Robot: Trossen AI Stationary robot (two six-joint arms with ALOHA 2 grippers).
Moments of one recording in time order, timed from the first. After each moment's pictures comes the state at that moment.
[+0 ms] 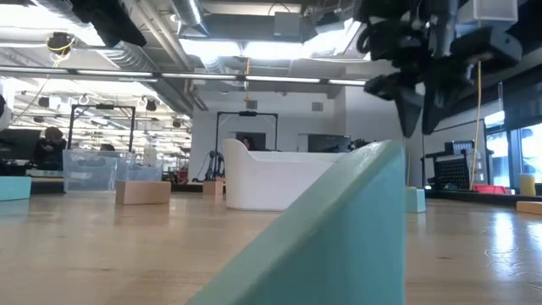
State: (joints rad) left arm 0.02 0.66 0.82 -0.71 -0.16 -0.17; right arm 0.04 1.47 1.05 -0.94 -0.04 -0.34
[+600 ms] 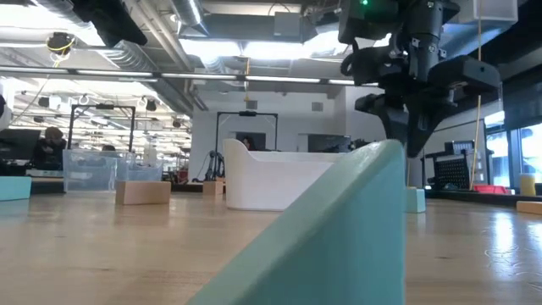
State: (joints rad) left arm 0.02 0.65 0.82 -0.70 -0.16 -0.18; right arm 0.03 1.58 1.07 -0.88 0.00 -0.27
